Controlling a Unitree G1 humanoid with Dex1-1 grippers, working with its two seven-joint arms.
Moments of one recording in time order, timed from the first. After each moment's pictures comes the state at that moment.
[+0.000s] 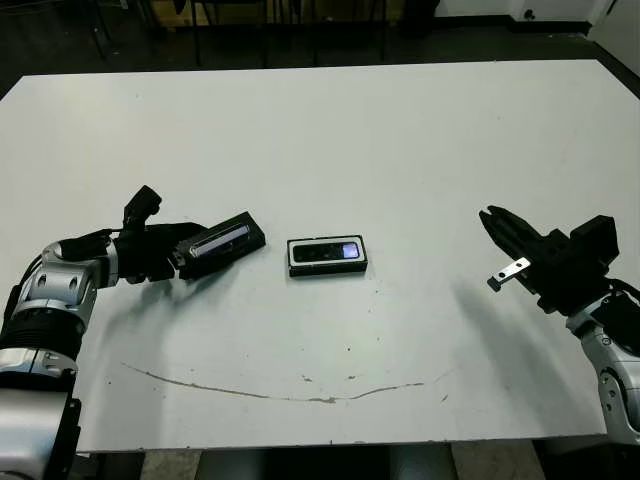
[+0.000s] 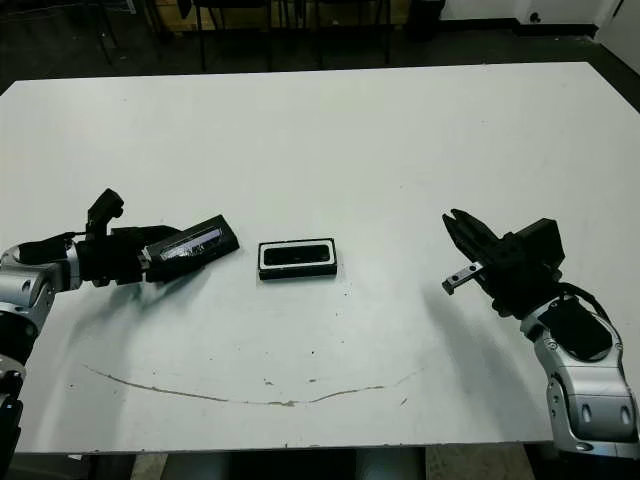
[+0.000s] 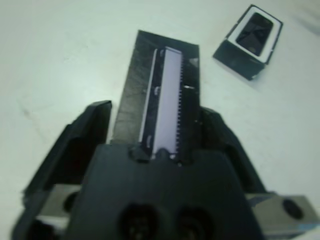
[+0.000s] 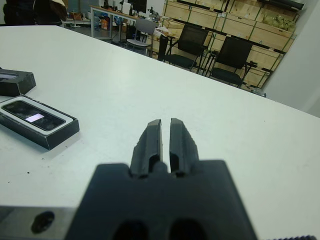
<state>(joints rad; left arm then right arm) -0.54 0.59 -0.07 0.72 -0.19 0.23 -1.17 -0.02 -0.51 -0.16 -0.15 0.23 0.11 0.55</state>
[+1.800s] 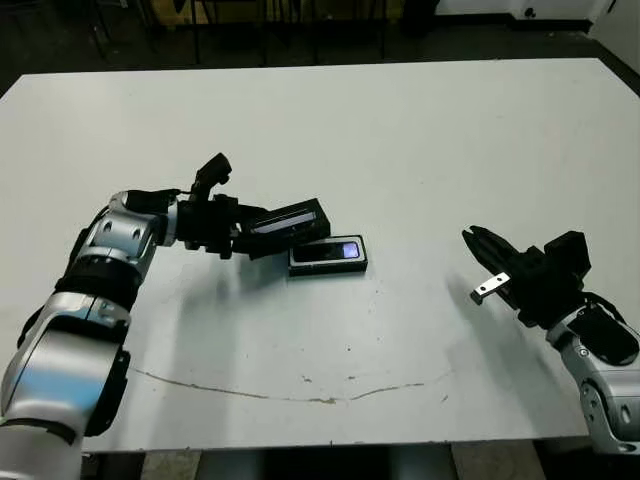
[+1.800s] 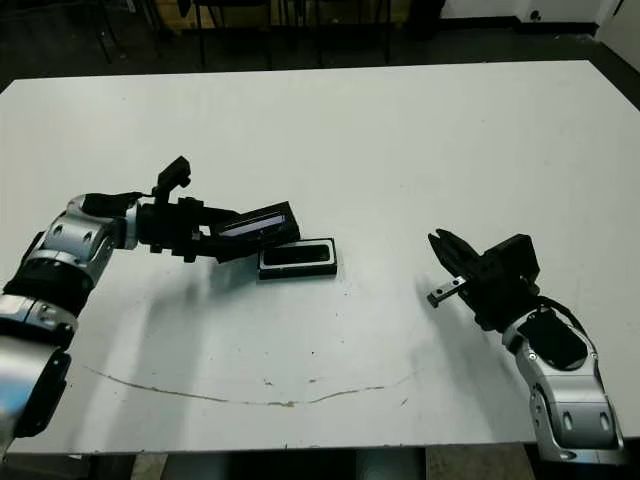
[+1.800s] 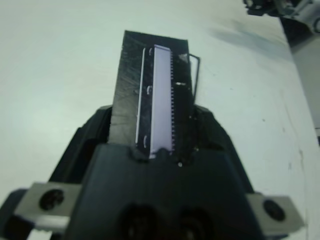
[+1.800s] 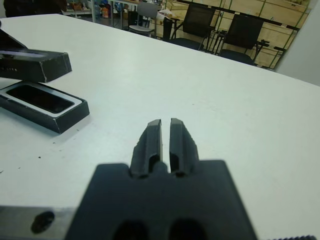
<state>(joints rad) -0.78 0.43 -0.19 0.86 -0.17 0.20 -1.36 0.02 -0.48 -0.10 -0.12 0.24 0.13 0.52</state>
